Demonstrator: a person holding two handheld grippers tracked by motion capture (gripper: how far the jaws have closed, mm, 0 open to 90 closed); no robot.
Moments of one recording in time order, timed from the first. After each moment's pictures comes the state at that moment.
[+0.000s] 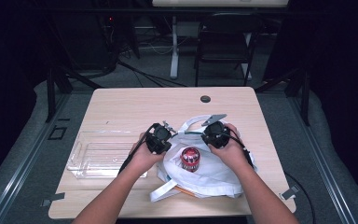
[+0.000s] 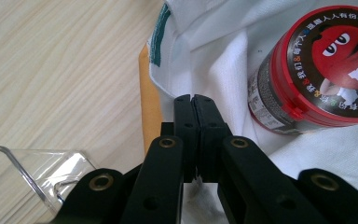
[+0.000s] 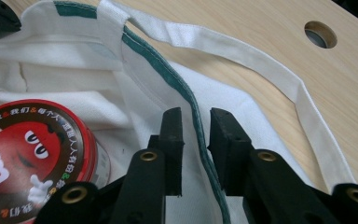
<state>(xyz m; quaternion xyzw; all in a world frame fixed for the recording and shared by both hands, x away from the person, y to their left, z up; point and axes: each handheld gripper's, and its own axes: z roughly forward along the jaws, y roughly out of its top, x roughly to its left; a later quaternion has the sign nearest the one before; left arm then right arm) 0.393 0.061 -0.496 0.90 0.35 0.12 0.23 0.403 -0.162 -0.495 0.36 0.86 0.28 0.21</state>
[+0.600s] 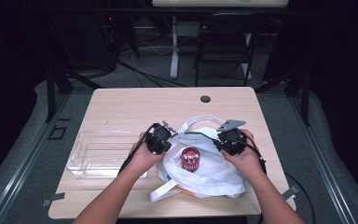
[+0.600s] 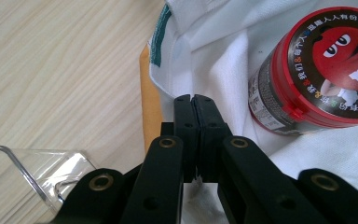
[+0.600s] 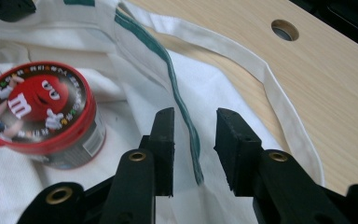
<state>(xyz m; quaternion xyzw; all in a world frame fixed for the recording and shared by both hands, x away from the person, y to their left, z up) 0.393 0.062 -0.495 0.90 0.35 0.12 0.23 0.367 -0.200 -0.482 0.37 0.84 0.30 0.24</state>
